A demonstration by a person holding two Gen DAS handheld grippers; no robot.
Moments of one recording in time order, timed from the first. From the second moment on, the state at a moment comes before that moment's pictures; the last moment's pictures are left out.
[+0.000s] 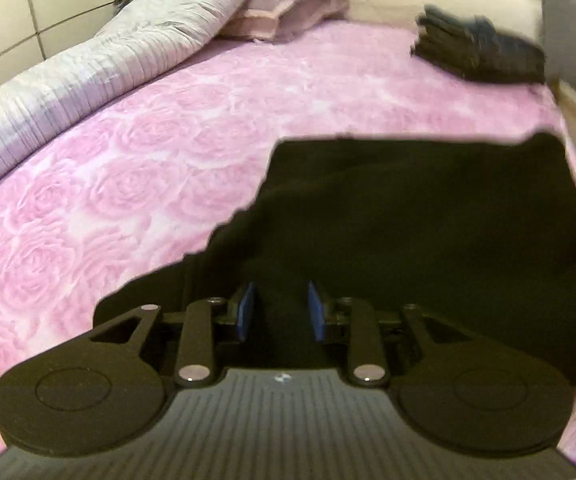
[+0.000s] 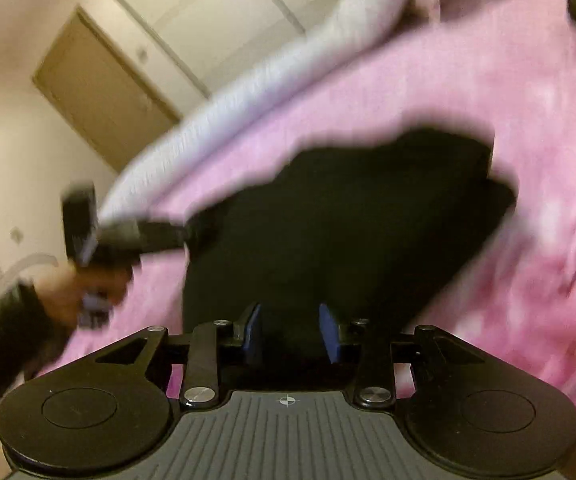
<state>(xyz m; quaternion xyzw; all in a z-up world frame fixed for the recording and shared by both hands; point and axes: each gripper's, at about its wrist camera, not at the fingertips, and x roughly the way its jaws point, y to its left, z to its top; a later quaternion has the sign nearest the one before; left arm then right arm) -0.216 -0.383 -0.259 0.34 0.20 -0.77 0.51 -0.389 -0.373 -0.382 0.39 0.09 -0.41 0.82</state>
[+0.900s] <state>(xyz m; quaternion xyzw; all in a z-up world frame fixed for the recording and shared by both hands) -0.182 -0.409 -0.277 0.28 0.25 -0.73 0.57 -0.365 -0.435 -0.382 0.38 0.15 -0.48 0.78</state>
